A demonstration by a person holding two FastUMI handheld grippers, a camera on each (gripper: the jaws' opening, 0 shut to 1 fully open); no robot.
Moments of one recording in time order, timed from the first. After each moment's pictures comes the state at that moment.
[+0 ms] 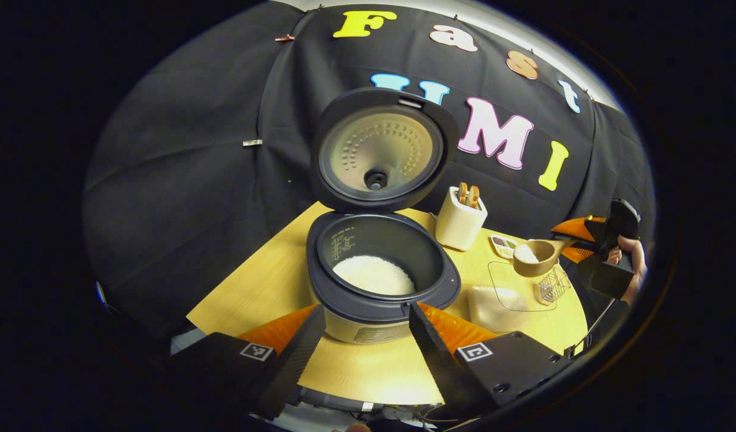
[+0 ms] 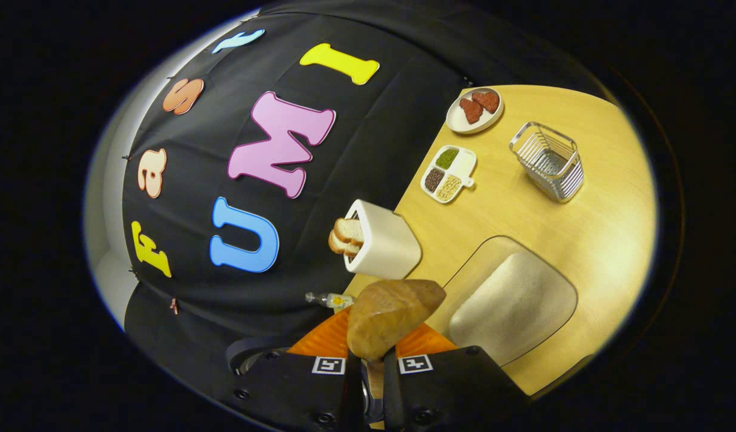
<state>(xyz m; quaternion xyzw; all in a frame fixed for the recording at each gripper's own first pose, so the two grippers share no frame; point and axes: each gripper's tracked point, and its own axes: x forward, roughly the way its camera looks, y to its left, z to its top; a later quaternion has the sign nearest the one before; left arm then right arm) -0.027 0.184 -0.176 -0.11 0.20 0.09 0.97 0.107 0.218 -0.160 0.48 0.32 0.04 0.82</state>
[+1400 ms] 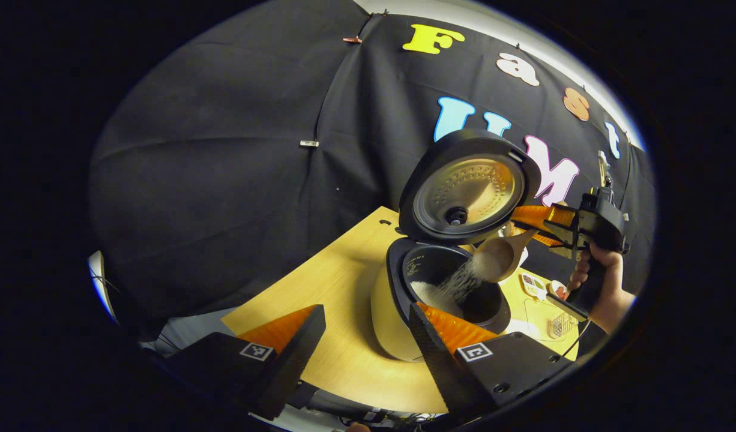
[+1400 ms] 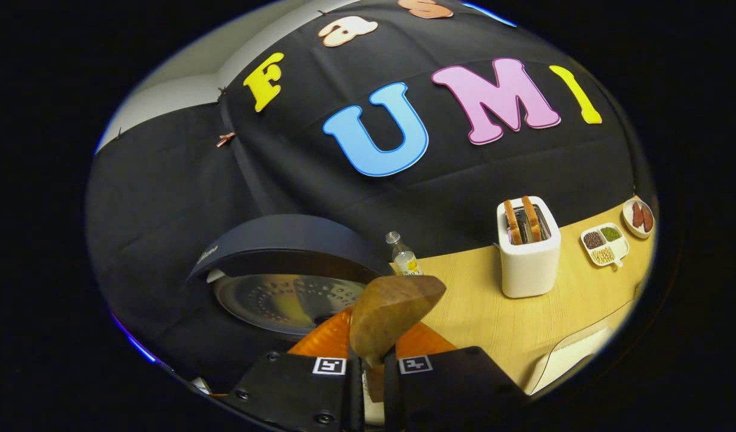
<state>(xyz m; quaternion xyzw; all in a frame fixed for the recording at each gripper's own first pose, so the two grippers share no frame) -0.046 0.289 -0.165 -0.18 0.17 0.16 0.96 0.103 0.484 -0.150 0.14 0.23 0.31 0.91</state>
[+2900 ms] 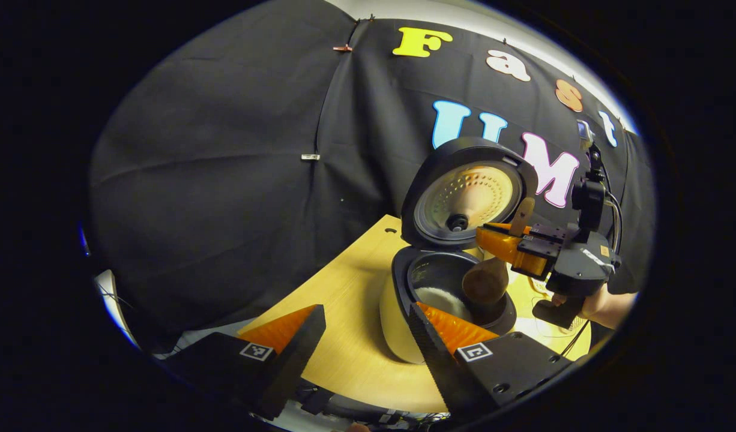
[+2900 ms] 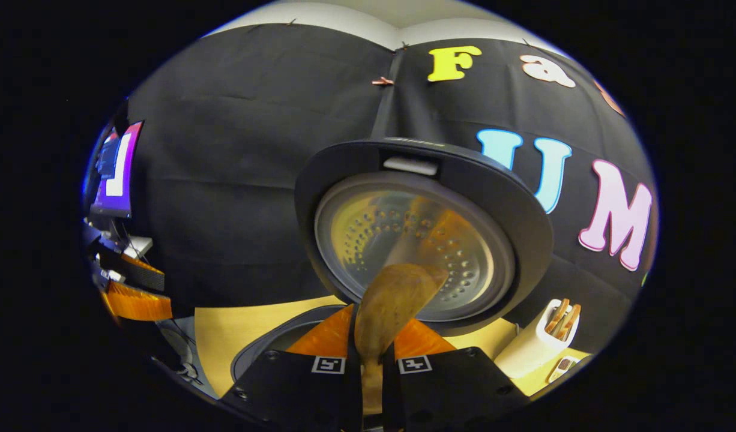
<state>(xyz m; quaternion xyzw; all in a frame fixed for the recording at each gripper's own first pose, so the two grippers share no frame) -0.053 0.296 -0.149 -0.13 0.15 0.18 0.96 0.032 0.541 -0.163 -0.12 0.11 0.50 0.85</state>
